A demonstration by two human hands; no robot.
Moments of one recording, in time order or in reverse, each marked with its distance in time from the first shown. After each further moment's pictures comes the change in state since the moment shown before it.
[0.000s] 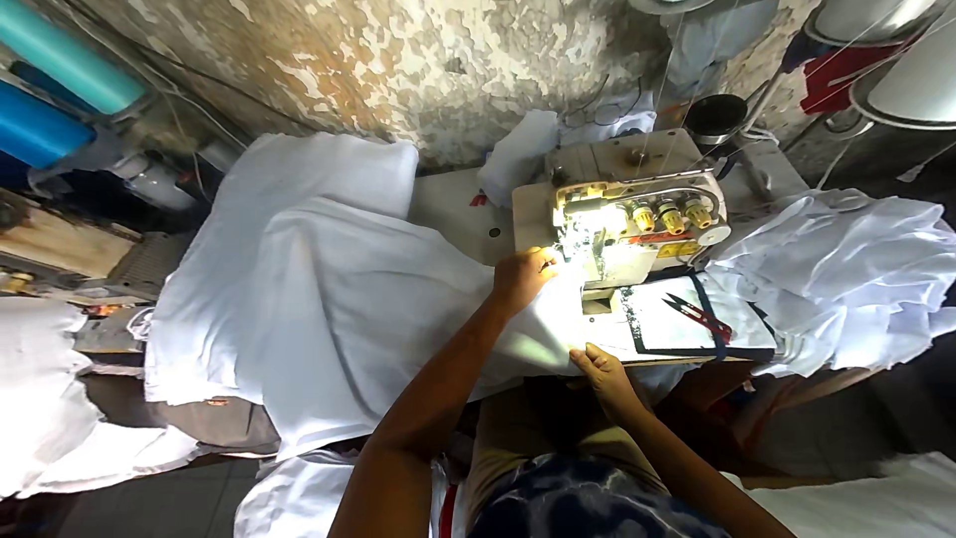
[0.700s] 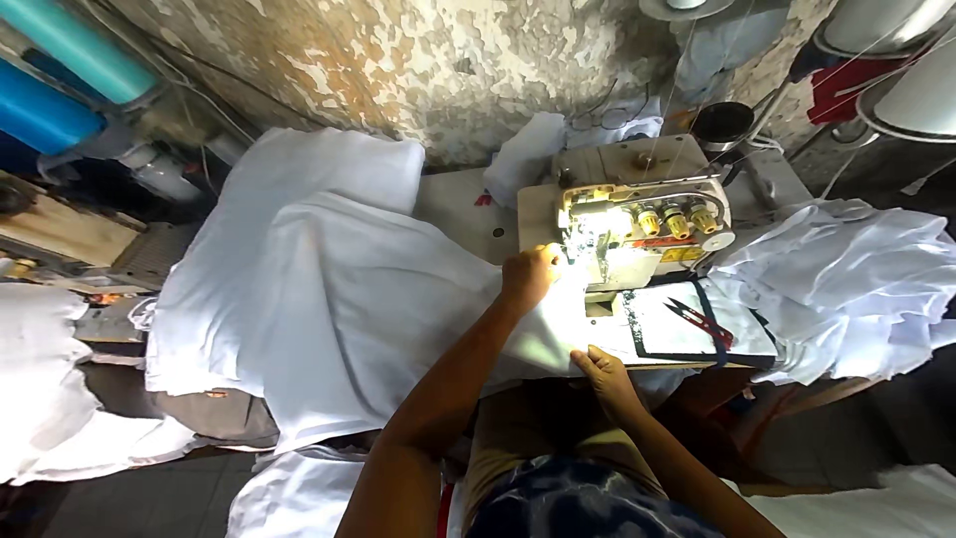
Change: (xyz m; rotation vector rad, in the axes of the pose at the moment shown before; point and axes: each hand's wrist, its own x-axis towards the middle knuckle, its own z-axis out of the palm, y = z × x) left_hand 0.007 0.012 0.004 0.054 0.004 -0.125; right_hand 0.002 -0.001 0.000 -0.011 0.020 -0.017
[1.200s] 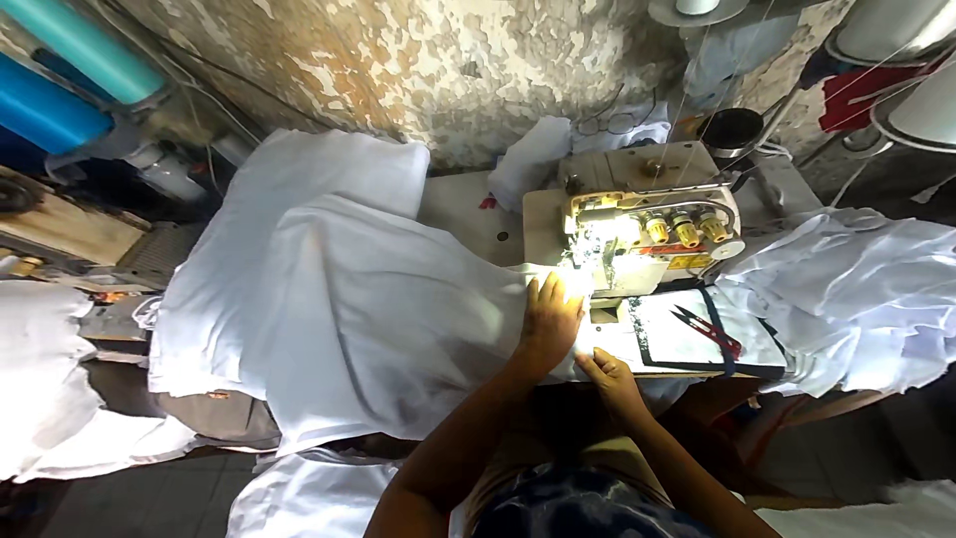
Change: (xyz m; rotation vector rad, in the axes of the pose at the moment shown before) left_hand -0.050 0.003 0.061 0.169 0.322 0.260; right_hand 0.005 0.001 -0.003 -0.063 -0.011 -0.094
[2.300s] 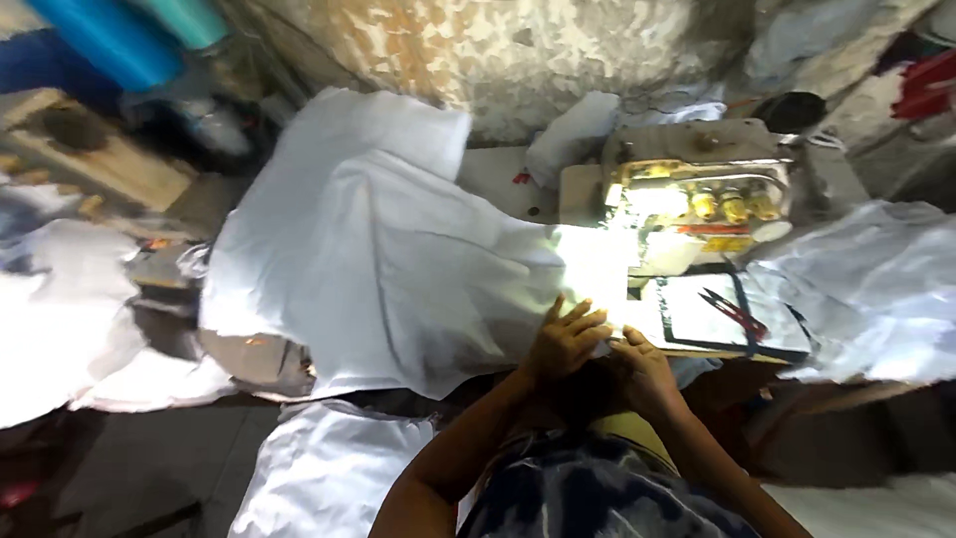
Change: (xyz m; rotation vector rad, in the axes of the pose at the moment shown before) left_hand -0.094 -0.014 0.021 -0.354 0.216 0.279; right_hand -0.029 -0.017 0.005 0.365 0.078 0.146
